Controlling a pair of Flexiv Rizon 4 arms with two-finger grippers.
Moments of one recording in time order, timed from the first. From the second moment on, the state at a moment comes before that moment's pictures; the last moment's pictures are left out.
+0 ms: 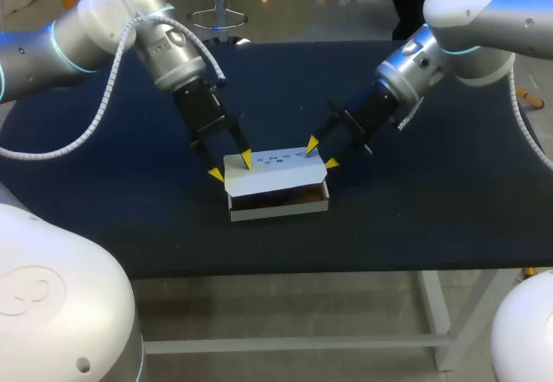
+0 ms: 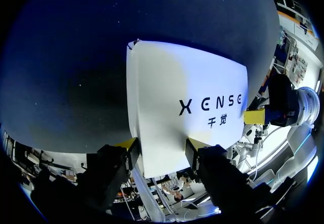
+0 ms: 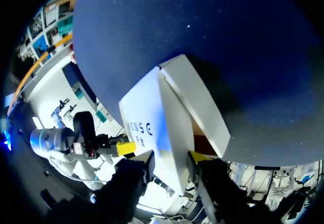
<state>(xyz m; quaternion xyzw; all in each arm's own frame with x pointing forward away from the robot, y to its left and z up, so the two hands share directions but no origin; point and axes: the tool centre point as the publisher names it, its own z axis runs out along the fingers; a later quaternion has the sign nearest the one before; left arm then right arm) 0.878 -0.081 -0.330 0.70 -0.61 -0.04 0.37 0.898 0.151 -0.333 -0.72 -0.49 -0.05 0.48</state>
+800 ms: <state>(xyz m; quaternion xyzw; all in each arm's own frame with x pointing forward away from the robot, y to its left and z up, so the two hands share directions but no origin) 0.877 -0.079 -0.333 0.71 -0.60 -0.03 0.36 0.897 0.148 -0.338 -0.72 -0.49 -0.05 0.48</state>
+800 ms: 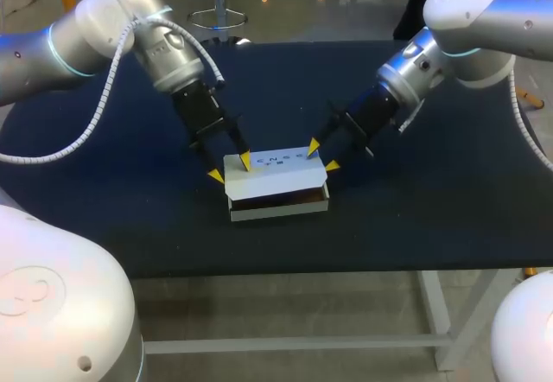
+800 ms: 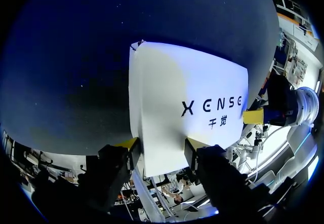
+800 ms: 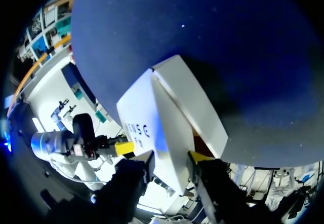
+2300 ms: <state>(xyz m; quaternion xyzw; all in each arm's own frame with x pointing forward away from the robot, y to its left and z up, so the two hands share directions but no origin) 0.881 -0.084 -0.322 0.71 -0.60 -0.03 0.36 0.900 0.144 -0.336 -0.72 -0.49 -0.05 0.49</state>
